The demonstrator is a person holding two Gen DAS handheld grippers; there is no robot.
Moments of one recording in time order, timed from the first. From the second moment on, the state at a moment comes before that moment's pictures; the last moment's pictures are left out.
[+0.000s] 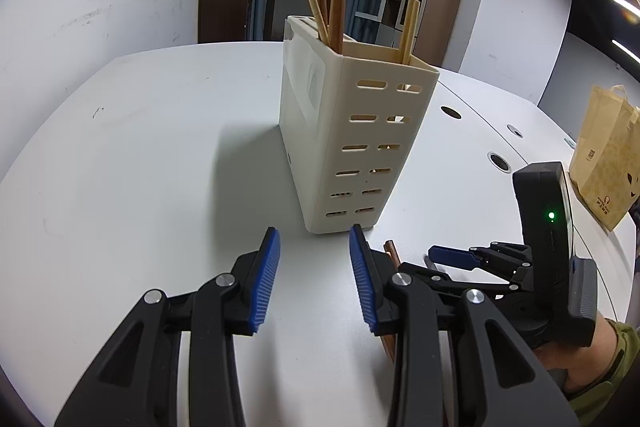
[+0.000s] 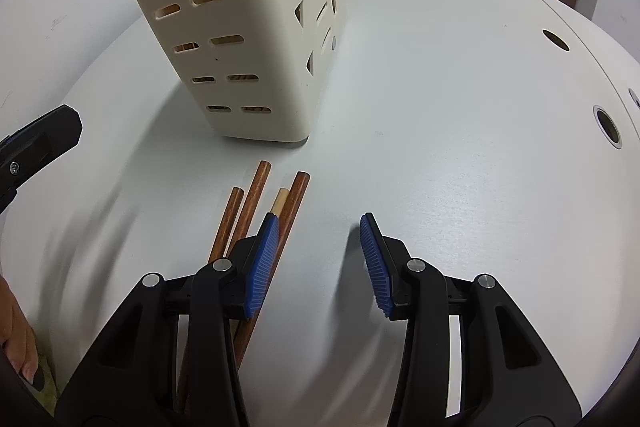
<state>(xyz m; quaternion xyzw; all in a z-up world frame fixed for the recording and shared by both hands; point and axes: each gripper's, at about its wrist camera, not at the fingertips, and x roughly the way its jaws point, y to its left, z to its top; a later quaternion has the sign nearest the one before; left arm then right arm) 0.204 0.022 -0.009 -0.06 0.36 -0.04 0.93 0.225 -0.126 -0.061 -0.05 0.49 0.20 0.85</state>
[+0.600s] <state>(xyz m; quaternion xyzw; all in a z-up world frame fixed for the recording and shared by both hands) 0.207 0.020 -0.014 -0.05 0.37 -0.04 0.93 0.221 -0.131 -0.062 -0.07 0.48 0.20 0.85</state>
